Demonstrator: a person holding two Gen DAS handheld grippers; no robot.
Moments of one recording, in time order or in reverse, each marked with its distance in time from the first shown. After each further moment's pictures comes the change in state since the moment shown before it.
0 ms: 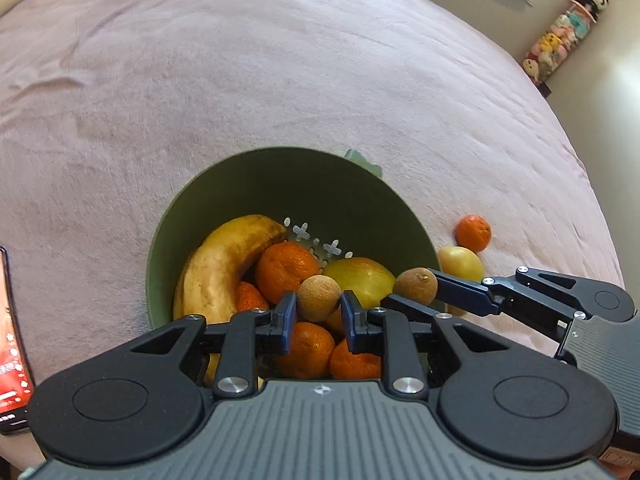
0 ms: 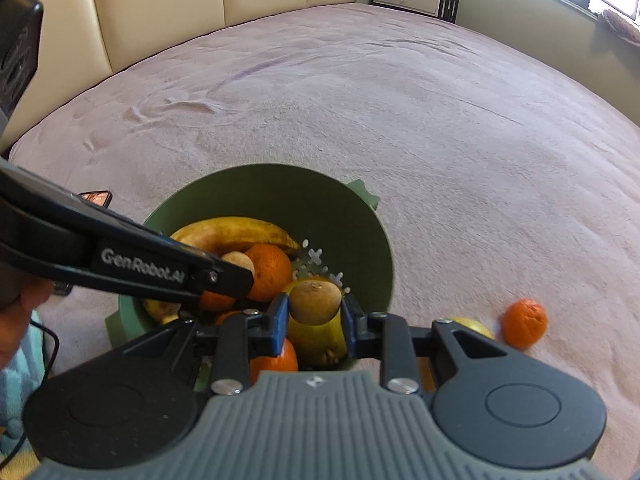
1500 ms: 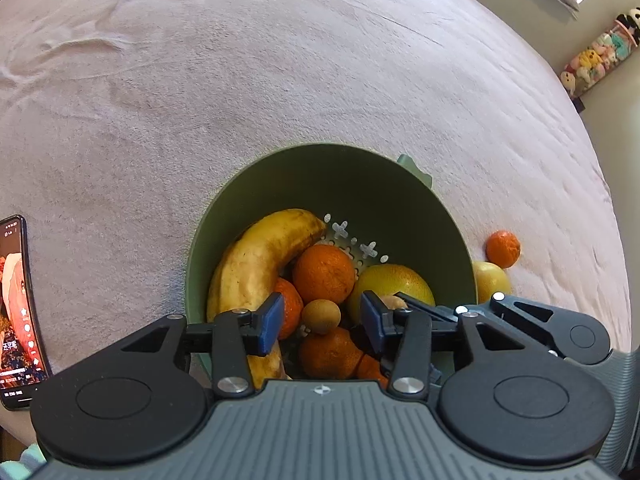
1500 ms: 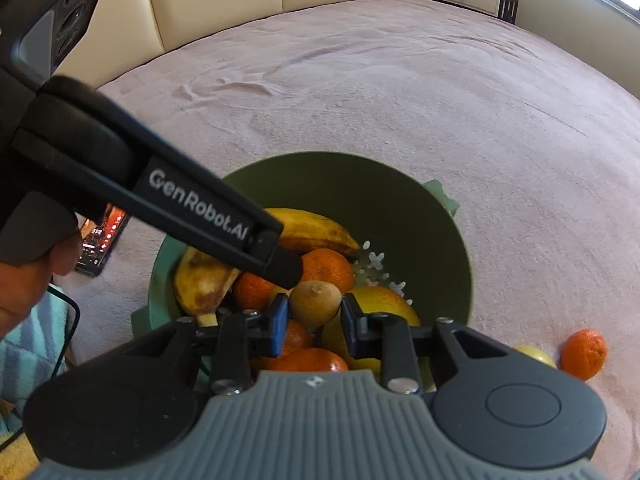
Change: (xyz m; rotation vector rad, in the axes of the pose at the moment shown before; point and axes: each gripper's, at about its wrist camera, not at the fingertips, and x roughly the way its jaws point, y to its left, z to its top) left arm 0.001 0.021 0.015 -0.112 0.056 0.054; right arm 0.025 0.014 0.002 -0.096 0.027 0.145
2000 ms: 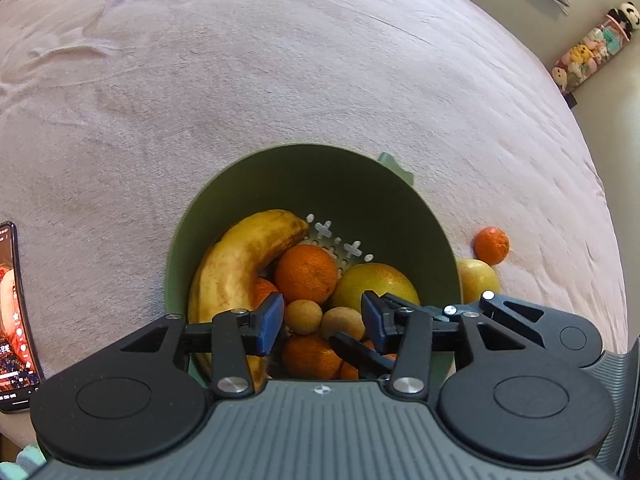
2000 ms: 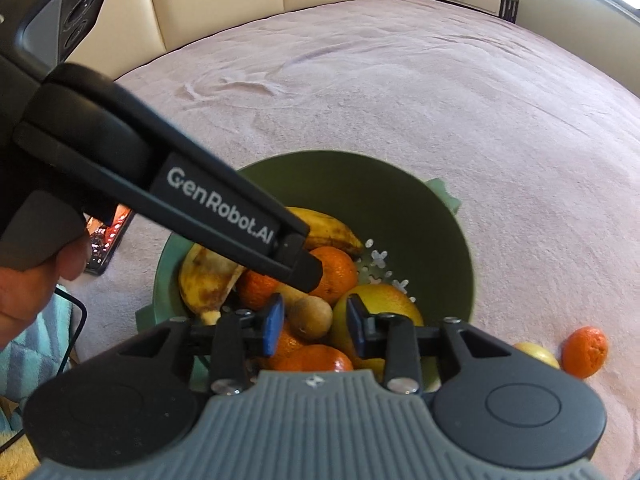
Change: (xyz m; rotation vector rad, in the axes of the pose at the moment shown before) left arm -0.001 -0.013 -0.001 0.033 -0.002 -0.017; right arm -0.004 0.000 -0.001 0.008 0.000 -0.002
